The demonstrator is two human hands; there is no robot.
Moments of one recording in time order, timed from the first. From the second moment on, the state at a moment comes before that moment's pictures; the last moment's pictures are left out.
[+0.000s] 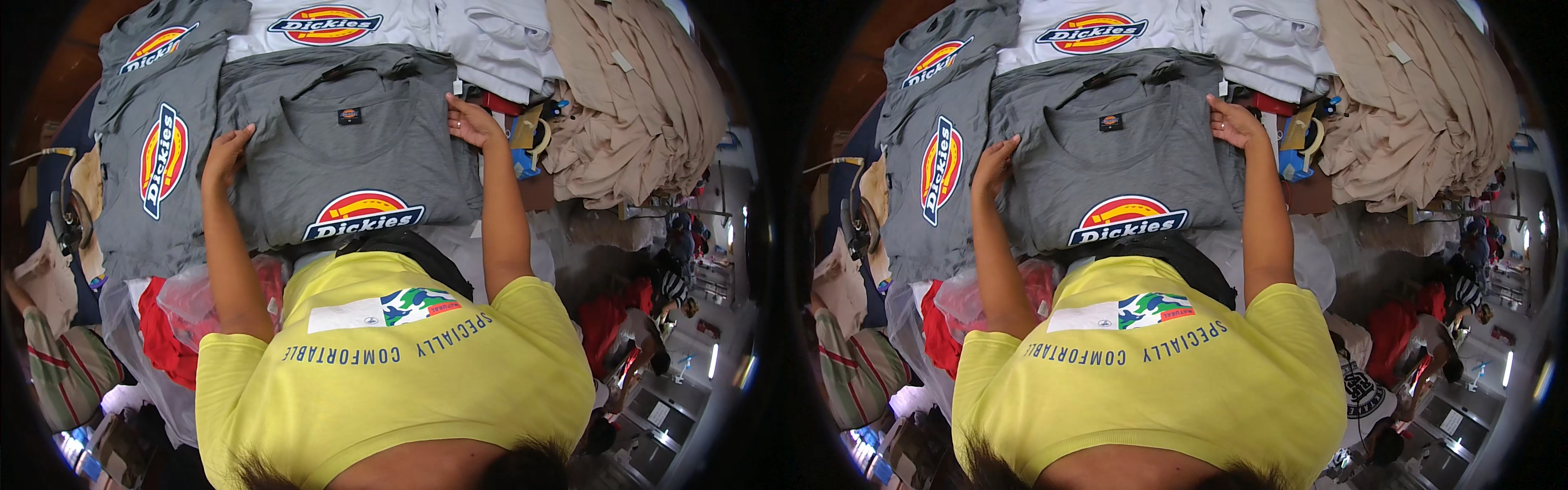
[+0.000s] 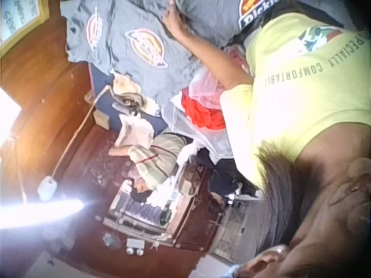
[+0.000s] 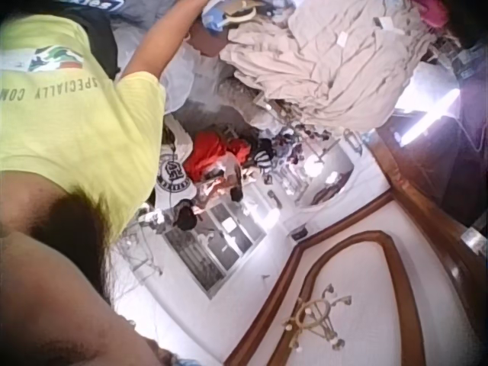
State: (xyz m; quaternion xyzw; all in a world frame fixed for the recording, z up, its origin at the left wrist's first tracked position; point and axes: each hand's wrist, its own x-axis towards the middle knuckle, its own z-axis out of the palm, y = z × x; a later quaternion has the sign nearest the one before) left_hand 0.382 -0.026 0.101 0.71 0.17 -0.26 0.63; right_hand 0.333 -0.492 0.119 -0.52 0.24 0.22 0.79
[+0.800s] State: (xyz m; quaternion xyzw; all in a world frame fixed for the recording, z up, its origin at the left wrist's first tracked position) left_hand 0.450 -0.015 0.059 0.20 0.03 -0.41 0.89; right_hand 0.398 -0.509 0.070 -0.36 0.15 0.26 0.88
